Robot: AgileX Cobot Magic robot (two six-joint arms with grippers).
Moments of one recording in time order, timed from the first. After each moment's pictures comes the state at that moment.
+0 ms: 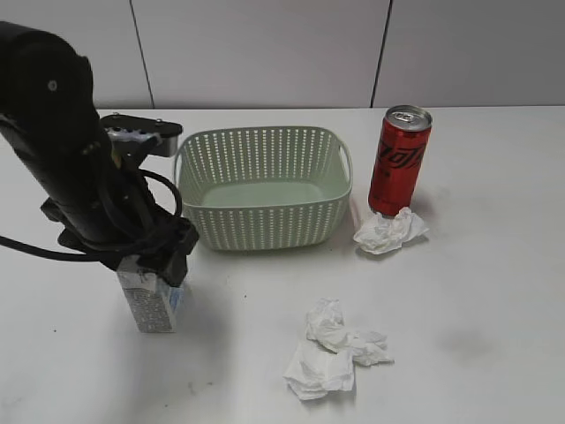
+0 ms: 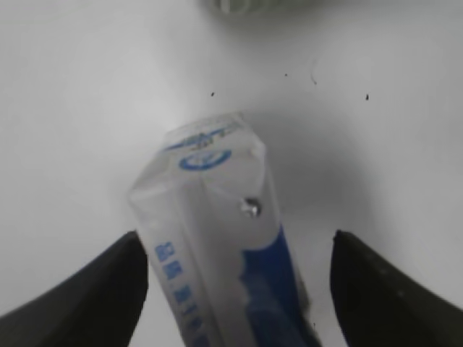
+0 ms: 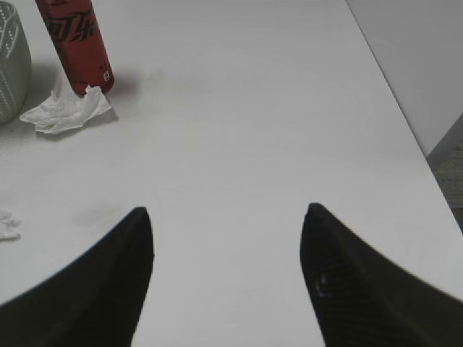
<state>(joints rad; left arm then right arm) -0.59 1.70 -1.04 -0.17 0.83 -0.05 0.09 -0.01 -0.50 -0.09 1.05 0.02</state>
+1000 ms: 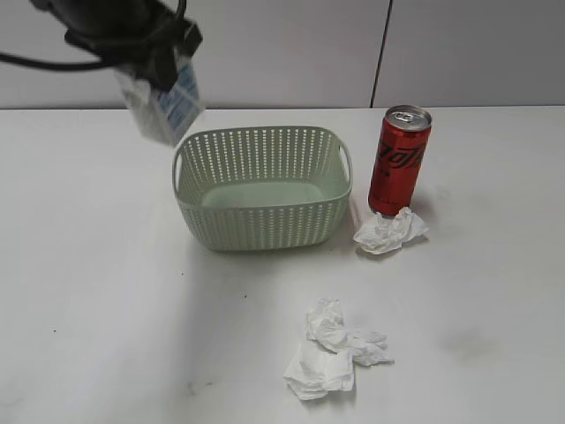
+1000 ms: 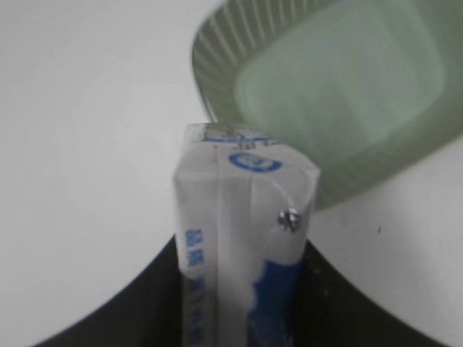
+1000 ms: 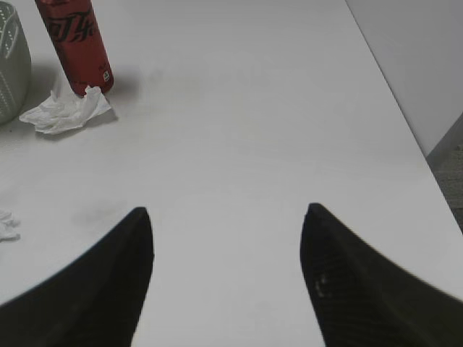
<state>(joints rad) -0.59 1.69 -1.57 0.05 1.10 -0.01 0.09 -0.01 -0.50 -0.09 1.05 0.02</state>
